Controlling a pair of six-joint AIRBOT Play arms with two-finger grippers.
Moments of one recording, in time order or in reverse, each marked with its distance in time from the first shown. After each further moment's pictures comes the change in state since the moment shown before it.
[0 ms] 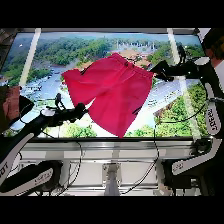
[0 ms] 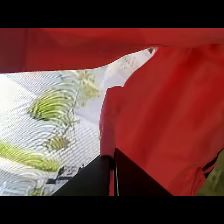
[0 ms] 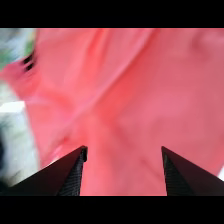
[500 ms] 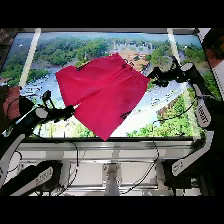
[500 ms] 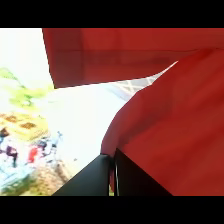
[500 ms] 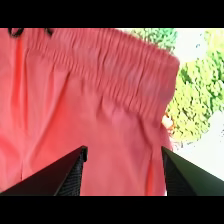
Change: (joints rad) left arm 0.137 0.067 0.028 0.664 -0.038 -0.312; right arm 0.071 -0.131 -0.001 -0.089 -0.153 0.200
